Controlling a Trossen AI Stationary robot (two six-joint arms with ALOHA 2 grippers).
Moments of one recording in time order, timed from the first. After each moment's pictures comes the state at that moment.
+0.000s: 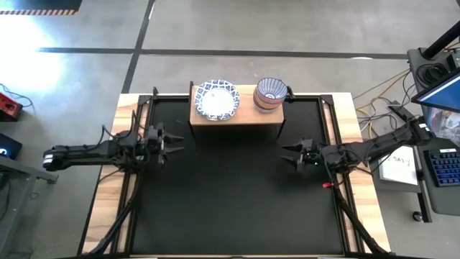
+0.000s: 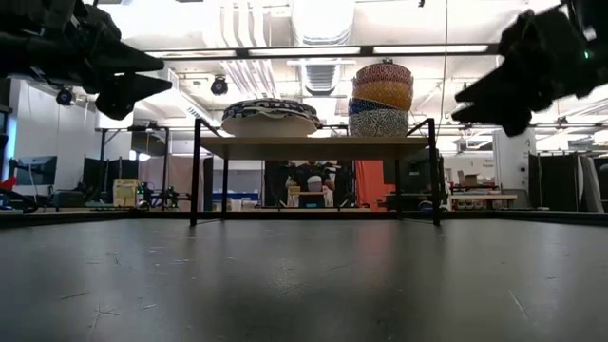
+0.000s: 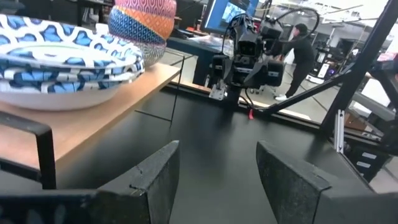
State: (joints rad) left arm 0.10 0.25 0.17 0.02 -0.06 -0.23; right arm 0.24 0.62 0.19 0.16 0.47 0.35
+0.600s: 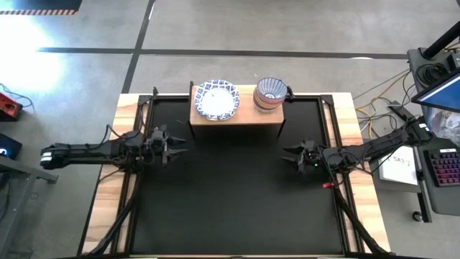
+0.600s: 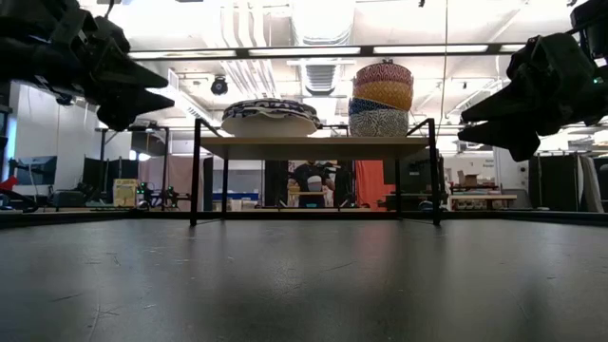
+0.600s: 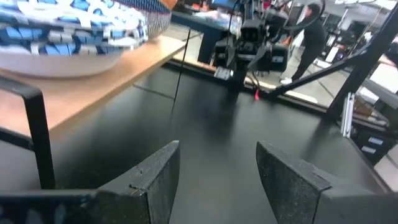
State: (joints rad) left arm 0.10 0.32 0.17 0.02 -0.06 -0.27; right arm 0.24 0.62 0.01 0.41 0.47 0.40
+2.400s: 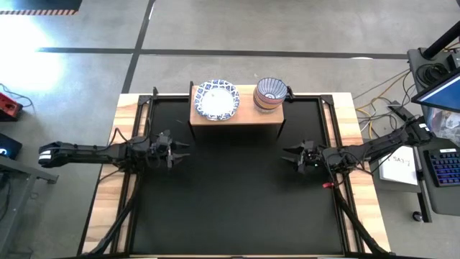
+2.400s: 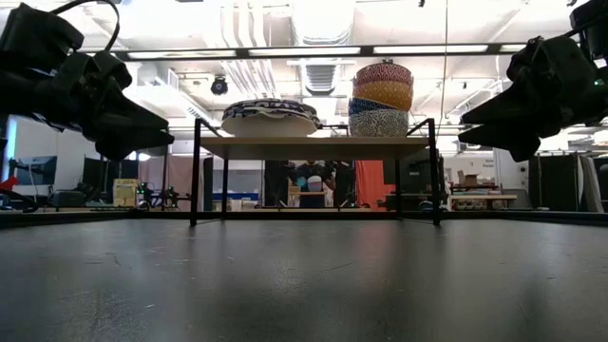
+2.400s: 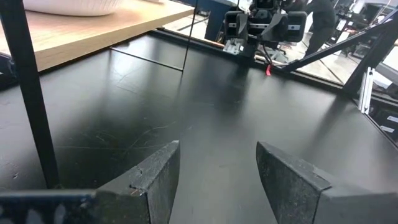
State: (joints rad) left arm 0.10 0.40 0.01 0.19 -0.07 -0.26; right arm 0.24 0.62 0.01 0.39 0.47 0.39
